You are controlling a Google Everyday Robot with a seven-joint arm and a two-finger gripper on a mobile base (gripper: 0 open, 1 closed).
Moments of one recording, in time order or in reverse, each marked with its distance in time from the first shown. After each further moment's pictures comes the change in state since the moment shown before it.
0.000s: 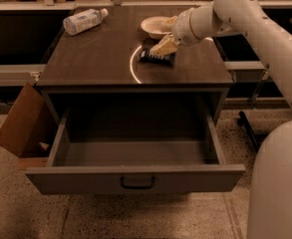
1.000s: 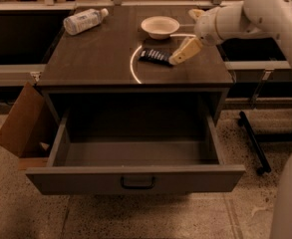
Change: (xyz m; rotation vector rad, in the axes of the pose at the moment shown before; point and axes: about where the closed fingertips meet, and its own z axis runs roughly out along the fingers) arm 0.025 -0.012 -0.050 0.045 -0.026 0.090
